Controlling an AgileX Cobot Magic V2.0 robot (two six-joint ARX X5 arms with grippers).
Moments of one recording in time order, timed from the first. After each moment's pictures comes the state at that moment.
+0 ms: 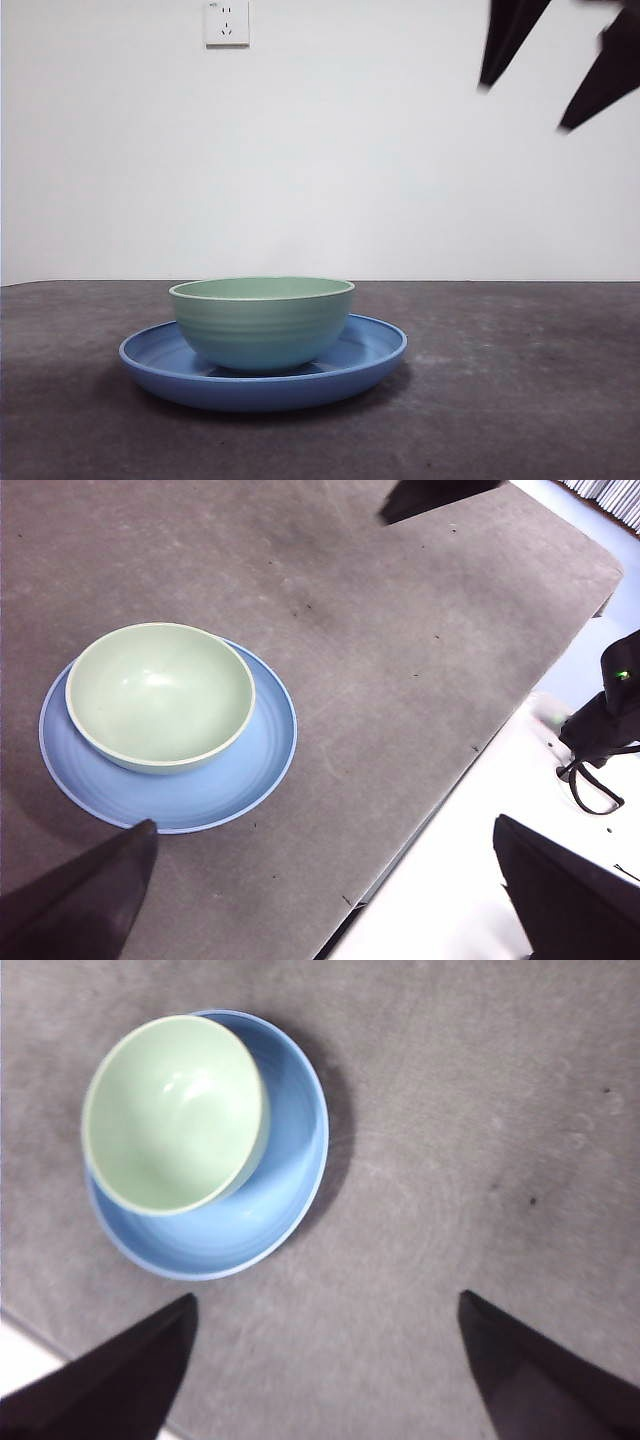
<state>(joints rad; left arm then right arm) -0.71 0.58 0.92 -0.90 0.27 -0.12 0.40 1.17 1.19 -0.99 -0.28 0.19</state>
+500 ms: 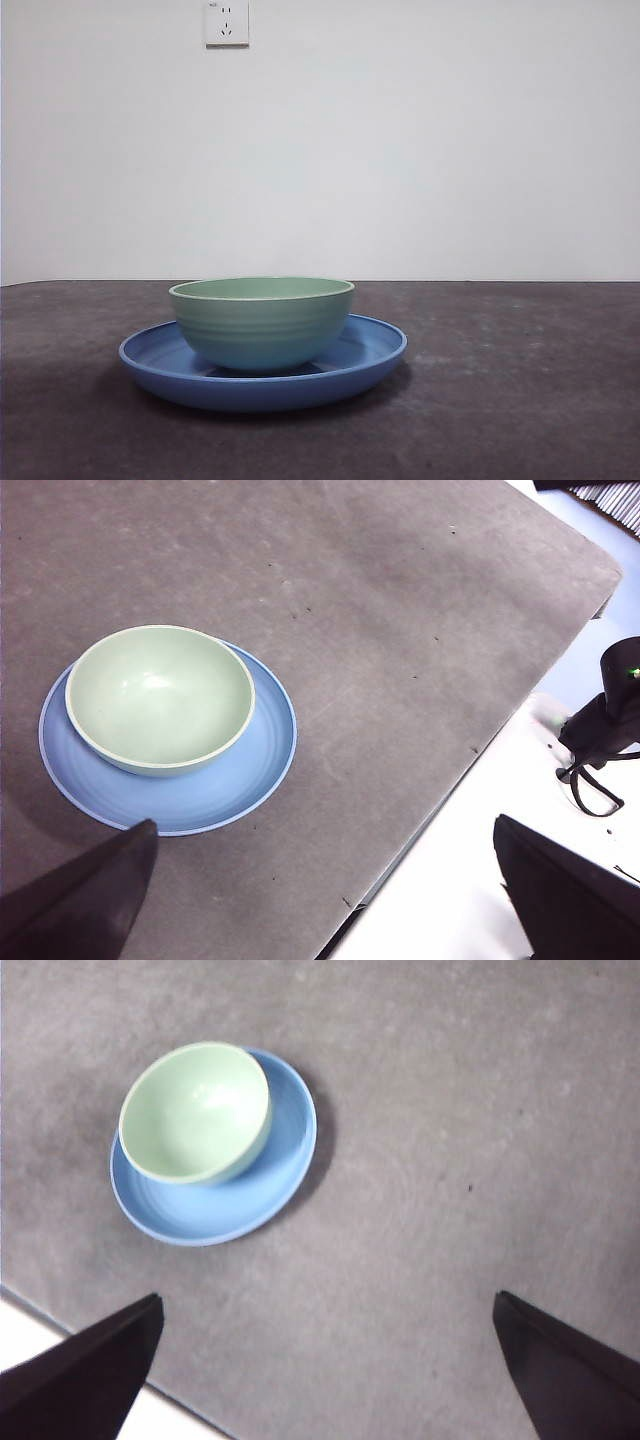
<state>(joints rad) -0.71 0.58 0.92 -0.90 0.27 -0.12 0.40 0.77 1.08 -1.09 -0.21 0.16</state>
